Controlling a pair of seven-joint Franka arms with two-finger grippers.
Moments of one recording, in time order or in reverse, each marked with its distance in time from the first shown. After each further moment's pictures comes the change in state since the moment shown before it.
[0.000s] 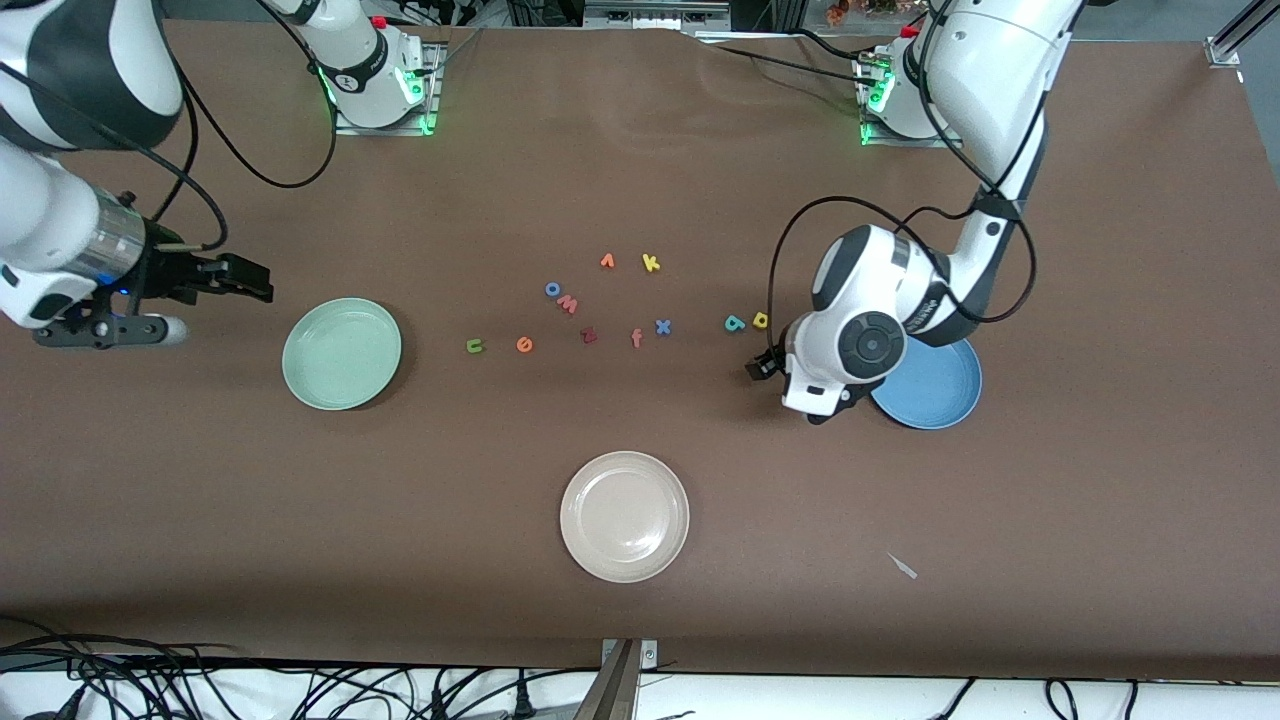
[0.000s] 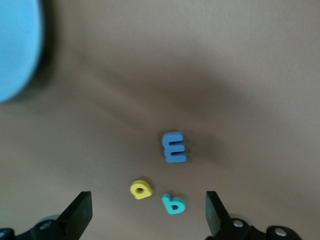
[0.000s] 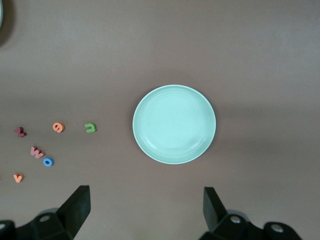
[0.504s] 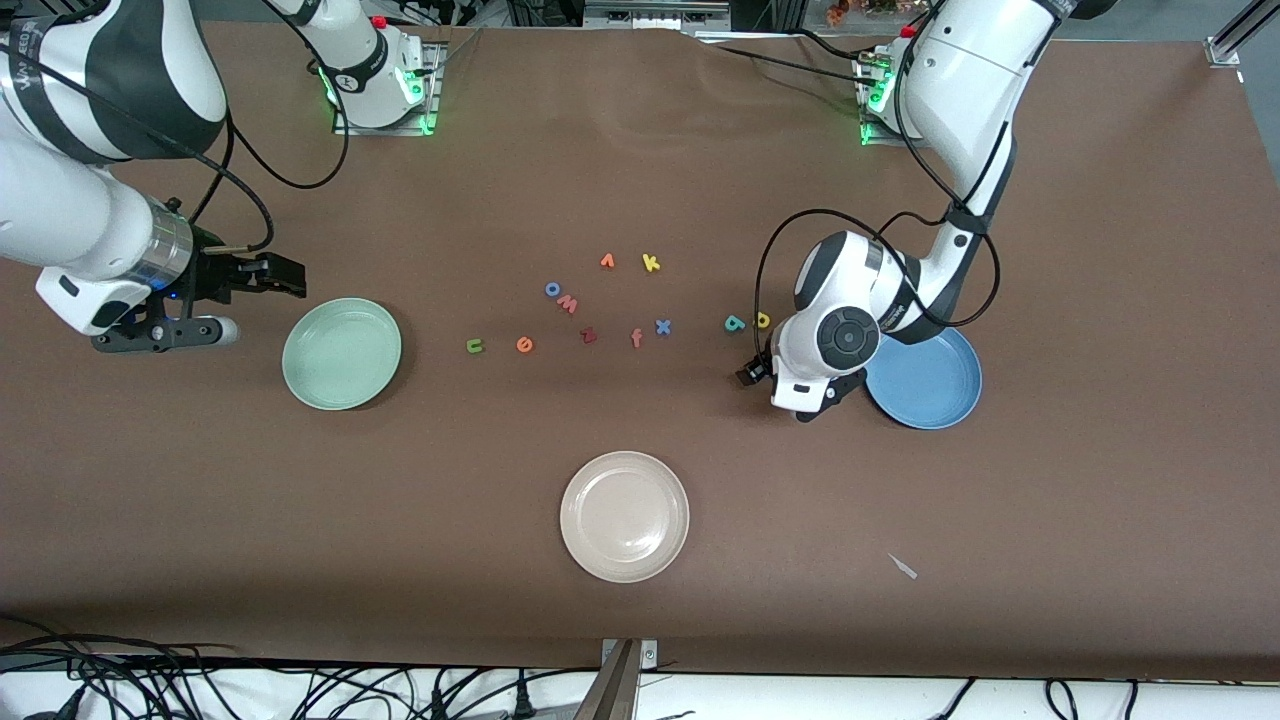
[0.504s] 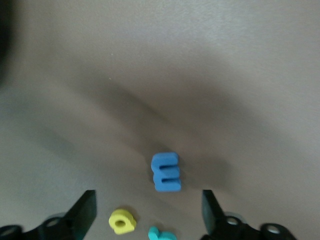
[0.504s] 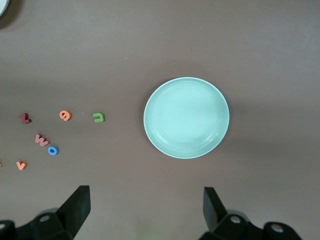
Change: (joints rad) left arm -0.008 0.038 0.003 -0.088 0.000 0.178 -0.024; right arm 0.050 0.005 0.003 0.001 0.000 -0.025 0.002
